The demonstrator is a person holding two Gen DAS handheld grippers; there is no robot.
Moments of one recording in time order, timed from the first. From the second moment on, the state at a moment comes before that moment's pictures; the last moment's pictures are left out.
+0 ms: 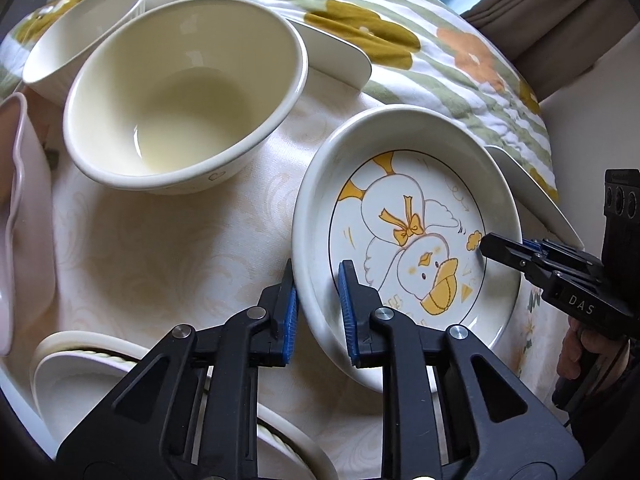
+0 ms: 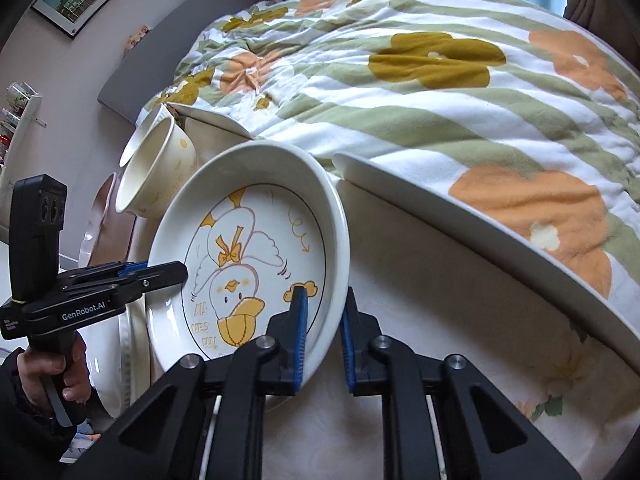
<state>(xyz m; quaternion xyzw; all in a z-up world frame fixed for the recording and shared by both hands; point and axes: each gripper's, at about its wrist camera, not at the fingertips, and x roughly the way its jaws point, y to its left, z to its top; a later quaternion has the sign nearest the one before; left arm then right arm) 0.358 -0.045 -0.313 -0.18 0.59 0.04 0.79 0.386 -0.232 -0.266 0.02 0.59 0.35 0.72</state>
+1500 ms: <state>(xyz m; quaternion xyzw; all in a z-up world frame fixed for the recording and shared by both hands) 0.199 0.053 -0.237 -0.05 0.56 -0.13 0.81 0.143 -0.147 -0.182 0.11 0.56 0.17 0.80</state>
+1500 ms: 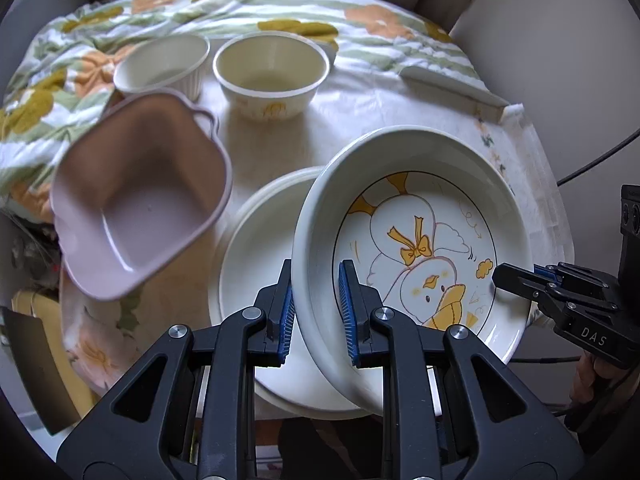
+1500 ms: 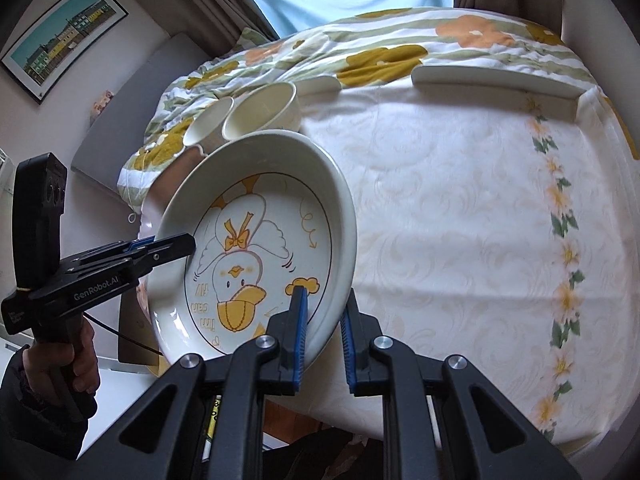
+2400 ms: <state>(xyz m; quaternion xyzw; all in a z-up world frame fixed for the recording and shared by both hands) 0.192 0.041 -0.275 0.05 0.58 -0.09 0.81 0.150 -0.123 -0.199 0.05 0.58 0.15 0.80</state>
